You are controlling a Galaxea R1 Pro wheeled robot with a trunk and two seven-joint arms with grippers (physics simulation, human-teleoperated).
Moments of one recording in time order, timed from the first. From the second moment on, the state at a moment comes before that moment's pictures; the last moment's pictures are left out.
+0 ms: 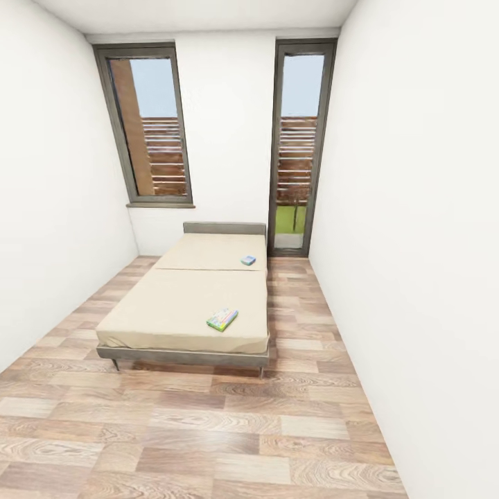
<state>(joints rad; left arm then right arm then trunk) -0.26 0.08 0.00 -0.12 0.01 -0.19 0.05 -0.14 0.07 0.00 -0.31 0.00 -0.08 -0.03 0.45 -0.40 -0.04</state>
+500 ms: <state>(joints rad) -0.33 0.09 0.02 -0.47 0.02 0.19 0.04 -0.18 0.09 -0.05 -0.70 -0.03 0.21 -0.04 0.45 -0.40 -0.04</state>
